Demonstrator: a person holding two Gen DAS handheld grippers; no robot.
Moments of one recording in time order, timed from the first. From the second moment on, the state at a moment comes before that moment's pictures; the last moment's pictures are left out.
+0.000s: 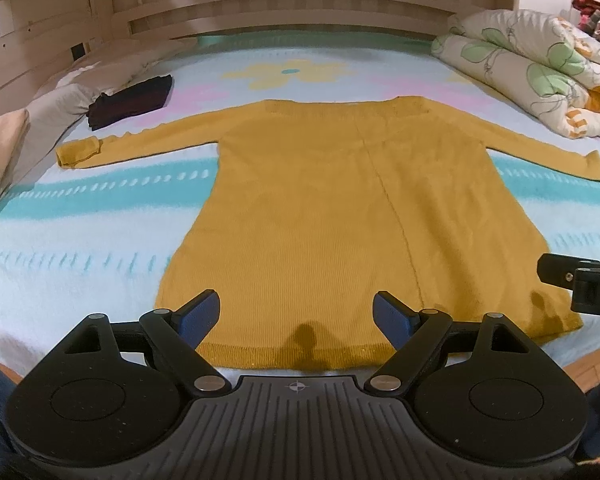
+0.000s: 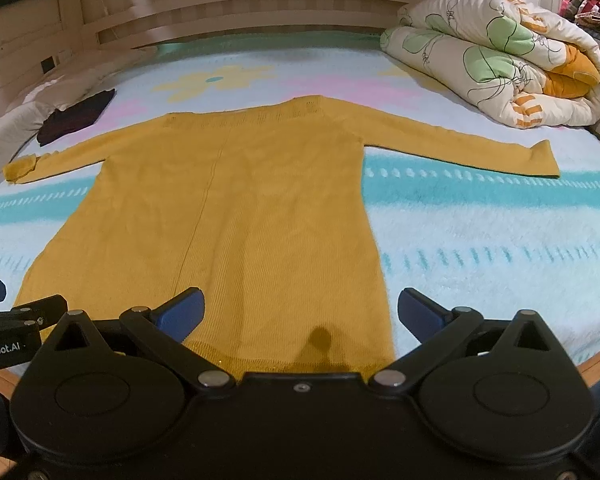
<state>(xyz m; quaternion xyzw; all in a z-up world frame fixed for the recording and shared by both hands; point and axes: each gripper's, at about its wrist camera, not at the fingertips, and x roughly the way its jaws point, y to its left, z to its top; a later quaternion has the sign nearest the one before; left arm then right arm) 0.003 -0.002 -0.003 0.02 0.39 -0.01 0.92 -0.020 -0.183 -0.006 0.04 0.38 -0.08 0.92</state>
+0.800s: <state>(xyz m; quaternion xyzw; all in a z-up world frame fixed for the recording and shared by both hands) 0.003 -0.002 -0.007 0.04 0.39 0.00 0.92 -0.020 -0.180 -0.008 0.04 0.39 -0.08 0.92</state>
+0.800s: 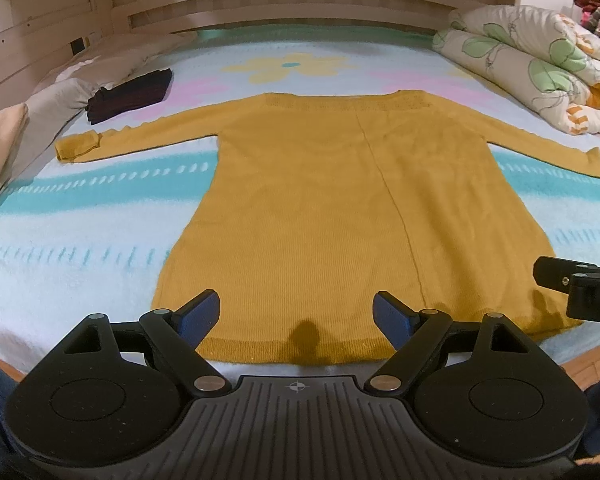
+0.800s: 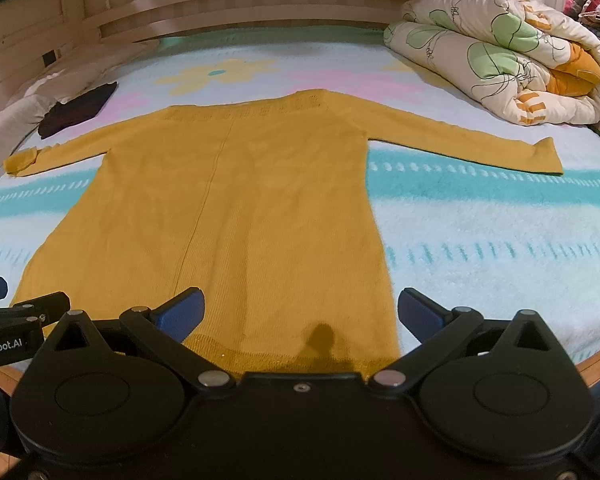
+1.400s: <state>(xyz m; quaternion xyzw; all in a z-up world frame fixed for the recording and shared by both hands) 0.005 -0.004 -0.010 0.05 0.41 0.01 0.91 -0.018 -0.177 -0.011 0.04 0.40 -0.07 0.91</state>
